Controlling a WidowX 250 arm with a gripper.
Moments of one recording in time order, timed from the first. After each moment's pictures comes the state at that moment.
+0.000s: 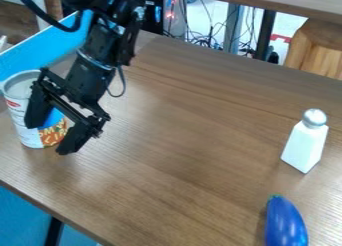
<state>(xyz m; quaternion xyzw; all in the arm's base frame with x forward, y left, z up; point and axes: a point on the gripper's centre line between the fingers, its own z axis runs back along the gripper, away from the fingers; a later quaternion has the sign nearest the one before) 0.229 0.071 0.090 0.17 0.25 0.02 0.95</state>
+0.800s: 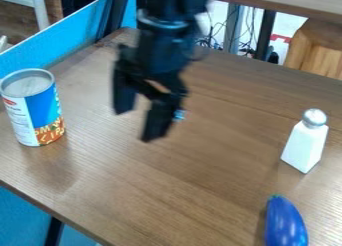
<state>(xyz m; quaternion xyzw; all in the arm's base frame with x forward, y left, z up) 0.246 -0.057 0.147 0.05 0.05 -0.20 0.98</state>
